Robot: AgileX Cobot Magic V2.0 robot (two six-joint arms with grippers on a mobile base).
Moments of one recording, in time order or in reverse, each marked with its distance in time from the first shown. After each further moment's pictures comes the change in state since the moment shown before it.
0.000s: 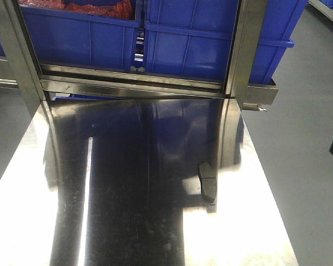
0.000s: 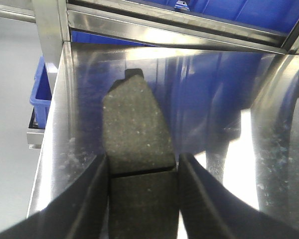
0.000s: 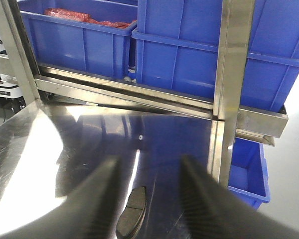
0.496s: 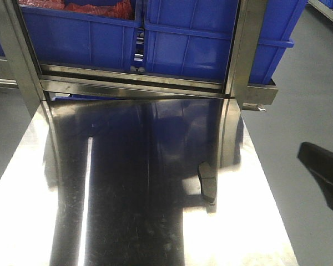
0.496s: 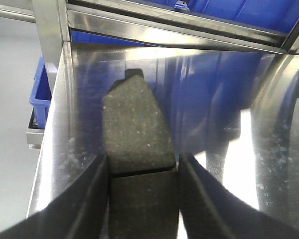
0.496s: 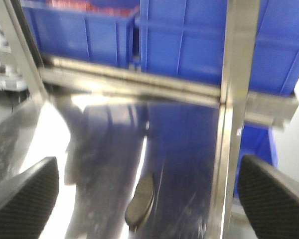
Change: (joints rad) left arm 0.000 0.000 0.000 0.000 0.000 0.000; right arm 0.000 0.073 -0.019 0.033 0.033 0.000
